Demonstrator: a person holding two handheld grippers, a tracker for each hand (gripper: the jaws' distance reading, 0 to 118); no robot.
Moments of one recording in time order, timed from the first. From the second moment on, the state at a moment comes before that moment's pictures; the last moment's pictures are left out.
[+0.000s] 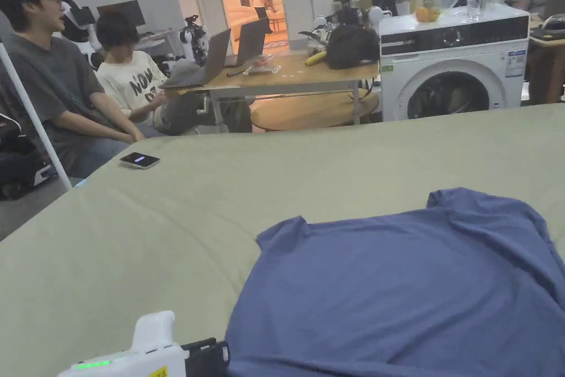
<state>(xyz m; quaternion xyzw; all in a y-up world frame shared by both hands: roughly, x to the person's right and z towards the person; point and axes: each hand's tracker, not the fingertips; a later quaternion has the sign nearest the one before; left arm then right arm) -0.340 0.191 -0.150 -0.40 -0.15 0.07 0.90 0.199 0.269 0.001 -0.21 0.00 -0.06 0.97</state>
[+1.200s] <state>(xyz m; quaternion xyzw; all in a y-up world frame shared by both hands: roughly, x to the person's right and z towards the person) -0.302 0.238 -0.169 -0.31 -0.17 0.02 0.94 0.234 0.237 -0.063 -0.29 0.00 -0.10 0.95</state>
